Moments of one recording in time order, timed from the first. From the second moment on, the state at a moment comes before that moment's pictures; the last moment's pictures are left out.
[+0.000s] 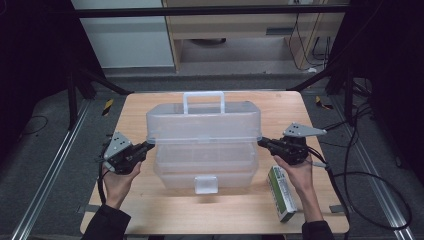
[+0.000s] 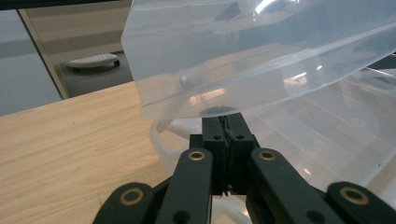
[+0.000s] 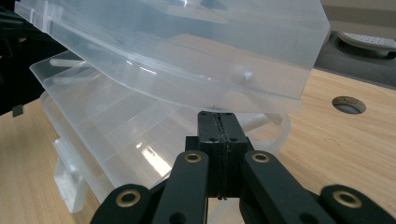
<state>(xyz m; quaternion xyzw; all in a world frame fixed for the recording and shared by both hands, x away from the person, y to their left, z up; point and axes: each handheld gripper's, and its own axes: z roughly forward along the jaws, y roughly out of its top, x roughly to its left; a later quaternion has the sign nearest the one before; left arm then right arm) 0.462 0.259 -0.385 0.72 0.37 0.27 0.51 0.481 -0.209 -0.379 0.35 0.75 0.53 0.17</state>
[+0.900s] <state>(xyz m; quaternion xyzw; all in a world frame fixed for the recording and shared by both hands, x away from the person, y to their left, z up) 0.458 0.260 -0.391 0.72 0.38 0.31 0.49 0.481 -0.208 -0.381 0.34 0.76 0.53 0.16</state>
